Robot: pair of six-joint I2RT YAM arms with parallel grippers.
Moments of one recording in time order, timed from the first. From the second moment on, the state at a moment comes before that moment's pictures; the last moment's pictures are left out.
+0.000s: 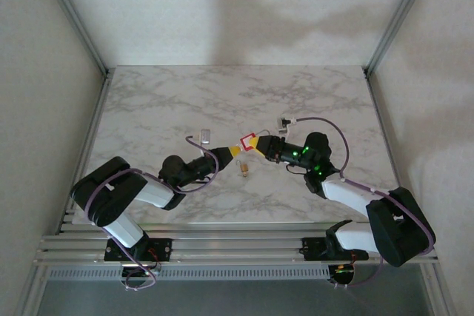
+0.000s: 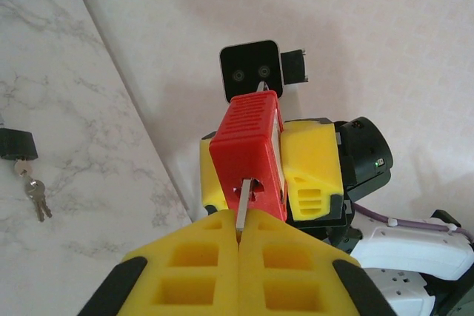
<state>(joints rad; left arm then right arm) -0.66 1.63 0.34 1.49 0.45 -1.22 0.49 1.27 0.44 0.83 -0.77 1.19</state>
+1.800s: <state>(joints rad) -0.61 1.64 0.40 1.49 0.51 -1.24 0.42 1.38 0.49 0.97 -0.80 1.31</state>
